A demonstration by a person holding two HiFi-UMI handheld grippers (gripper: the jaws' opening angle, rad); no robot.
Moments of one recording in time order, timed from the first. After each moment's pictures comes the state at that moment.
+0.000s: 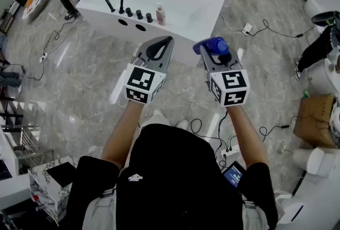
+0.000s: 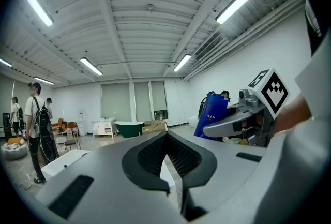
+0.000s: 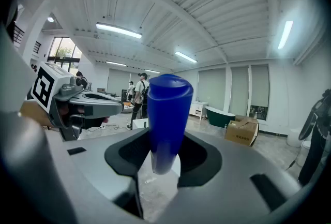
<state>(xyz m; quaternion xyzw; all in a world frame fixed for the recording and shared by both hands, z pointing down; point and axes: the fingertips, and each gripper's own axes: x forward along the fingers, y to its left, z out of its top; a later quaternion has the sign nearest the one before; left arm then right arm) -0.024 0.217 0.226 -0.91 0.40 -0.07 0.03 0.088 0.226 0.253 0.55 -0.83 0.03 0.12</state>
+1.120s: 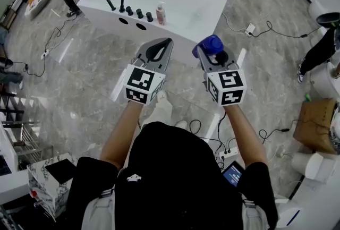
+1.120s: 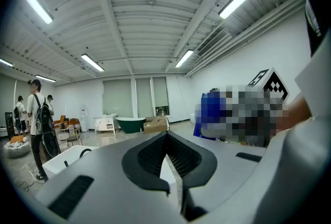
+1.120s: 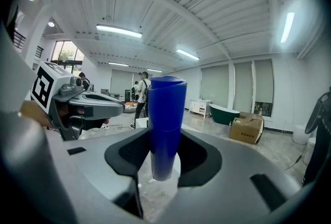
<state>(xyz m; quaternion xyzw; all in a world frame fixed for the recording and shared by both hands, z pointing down) -0.008 0.192 0.247 -0.91 0.41 -0.09 0.02 0.098 0.197 0.275 0.53 -0.84 0.04 0.12</state>
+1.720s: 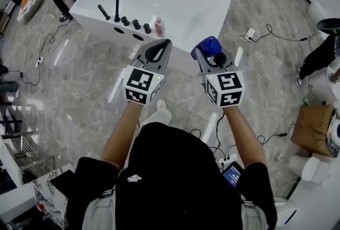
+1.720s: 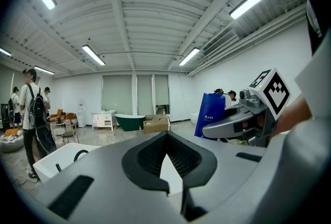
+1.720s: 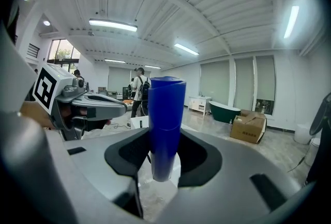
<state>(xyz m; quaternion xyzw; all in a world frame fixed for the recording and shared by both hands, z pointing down) -0.030 0.033 0.263 -0.91 0.40 -0.08 -0.01 0.075 0.044 0.287 0.53 -0.83 0.06 0.13</state>
